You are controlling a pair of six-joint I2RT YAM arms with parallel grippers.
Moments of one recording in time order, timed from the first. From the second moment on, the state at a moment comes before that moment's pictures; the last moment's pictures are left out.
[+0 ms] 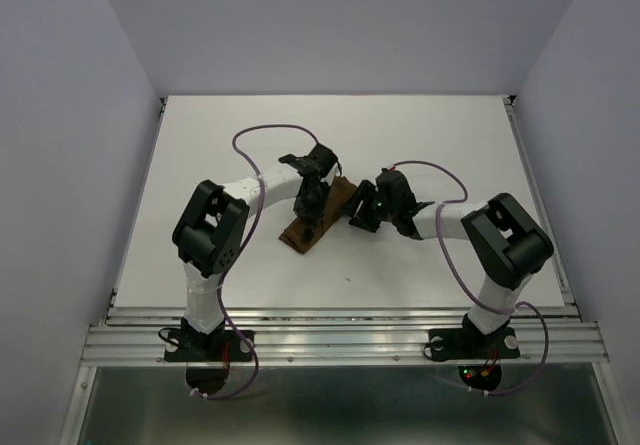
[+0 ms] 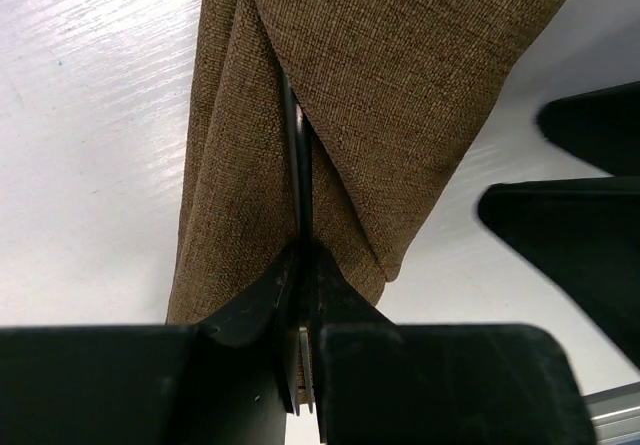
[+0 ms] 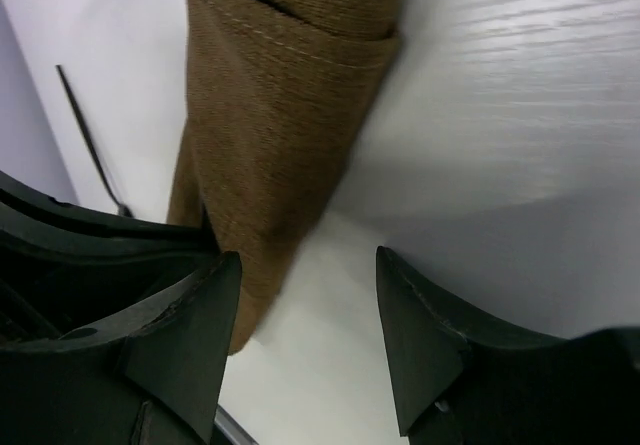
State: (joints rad) left arm -0.65 1.93 1.39 -0.73 0.01 -0.29; right arm 0.55 1.74 0.80 0.25 -0.17 1.02
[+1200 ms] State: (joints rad) left arm -0.61 1.93 1.41 -0.73 0.07 -0.25; right arm 0.57 1.94 1.12 0.09 -0.21 0.86
